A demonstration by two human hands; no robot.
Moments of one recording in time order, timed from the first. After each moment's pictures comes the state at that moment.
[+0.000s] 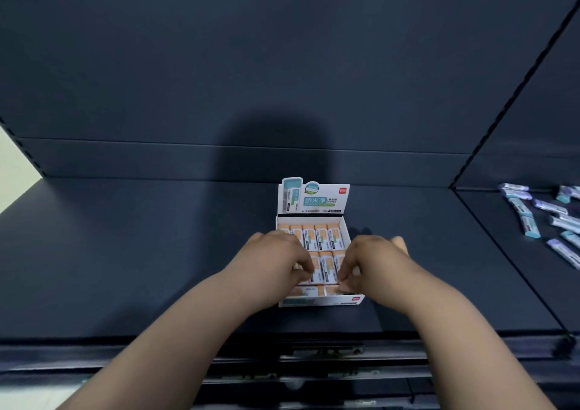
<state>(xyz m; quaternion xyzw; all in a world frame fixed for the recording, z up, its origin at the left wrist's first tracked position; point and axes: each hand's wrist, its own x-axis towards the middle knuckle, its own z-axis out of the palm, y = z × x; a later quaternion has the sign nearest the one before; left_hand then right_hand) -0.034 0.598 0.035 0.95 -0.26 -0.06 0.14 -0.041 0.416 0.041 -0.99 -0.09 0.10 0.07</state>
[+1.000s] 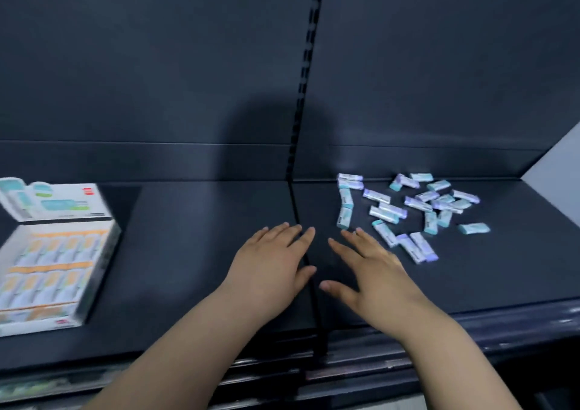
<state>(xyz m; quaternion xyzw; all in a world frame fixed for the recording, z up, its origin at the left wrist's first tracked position) -0.039 0.251 0.025 0.95 -0.28 0.01 0.10 -0.076 0.076 0.028 -0.99 -0.05 0.06 0.12</state>
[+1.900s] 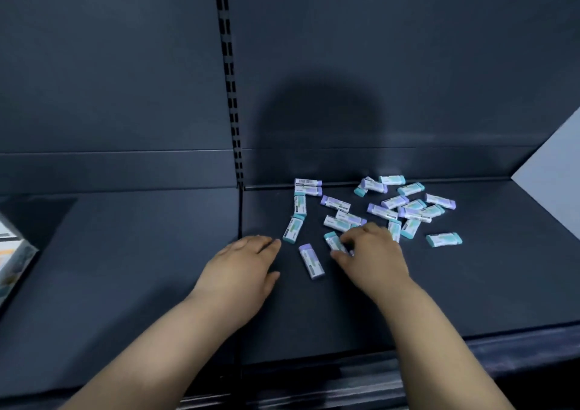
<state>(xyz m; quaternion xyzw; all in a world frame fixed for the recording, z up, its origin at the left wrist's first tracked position) -0.013 0.168 0.014 0.97 -0.22 -0.02 0.10 -0.003 -0.040 0.003 -0.99 0.08 0.01 0.13</state>
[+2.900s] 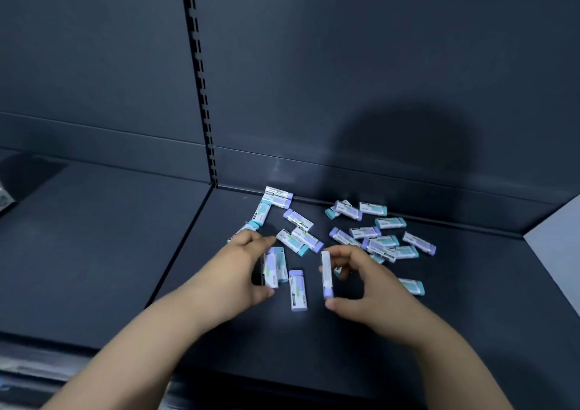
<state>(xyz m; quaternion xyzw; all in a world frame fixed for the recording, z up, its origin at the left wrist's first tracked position) -0.010 0.066 0.009 0.94 -0.10 -0.04 0.32 -0.003 -0.165 0.017 -0.87 -0.15 0.15 0.45</state>
